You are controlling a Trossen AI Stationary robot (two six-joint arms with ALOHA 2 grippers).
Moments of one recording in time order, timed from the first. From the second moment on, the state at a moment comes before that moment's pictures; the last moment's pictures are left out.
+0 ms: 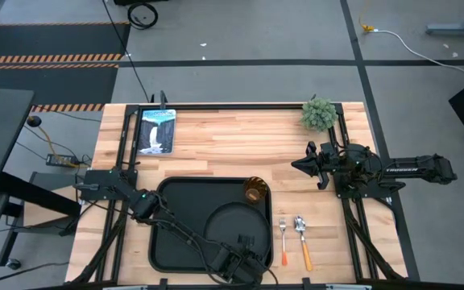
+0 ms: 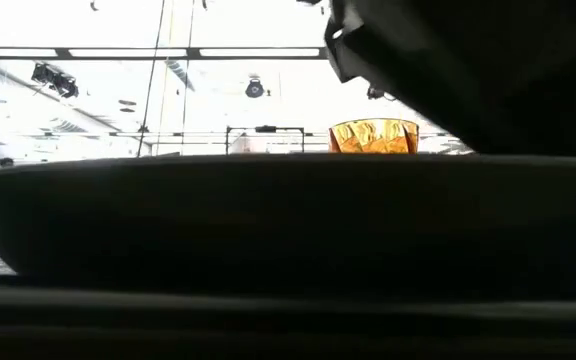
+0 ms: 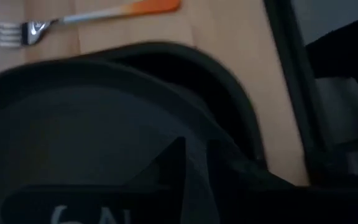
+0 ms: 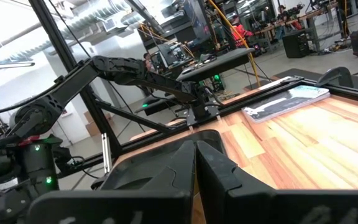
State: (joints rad) left arm -0.60 2.52 2.25 -0.81 -0.32 -0.32; right arm -0.11 0.28 0.01 0.37 -0.12 0.39
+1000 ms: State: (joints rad) left arm -0.54 2.52 2.25 -0.42 -0.58 -0.19; right arm -0.11 0.28 0.01 0.37 -0.12 0.39
